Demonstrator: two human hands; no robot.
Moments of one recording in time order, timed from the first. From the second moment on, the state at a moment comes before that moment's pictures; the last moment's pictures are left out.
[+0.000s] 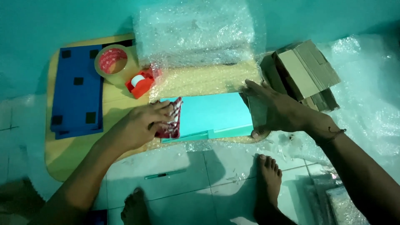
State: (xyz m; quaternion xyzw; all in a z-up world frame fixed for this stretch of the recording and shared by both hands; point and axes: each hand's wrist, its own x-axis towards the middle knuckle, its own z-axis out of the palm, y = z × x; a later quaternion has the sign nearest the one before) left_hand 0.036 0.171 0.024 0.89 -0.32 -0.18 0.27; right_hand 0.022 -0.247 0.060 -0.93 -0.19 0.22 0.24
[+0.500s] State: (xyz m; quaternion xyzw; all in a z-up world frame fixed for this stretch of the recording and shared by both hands) left_hand 0.043 0.100 0.004 0.89 -0.44 0.02 0.13; right_hand 0.020 -0.235 0.073 -0.93 -0.15 0.24 0.22
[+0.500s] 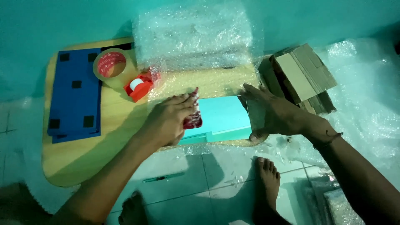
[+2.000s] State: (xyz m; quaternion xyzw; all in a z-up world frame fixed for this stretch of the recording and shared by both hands) left_hand 0.012 0.123 0.063 0.83 -0.36 -0.28 0.31; right_hand 0.020 -0.254 0.053 -0.92 -0.22 0.21 0.26
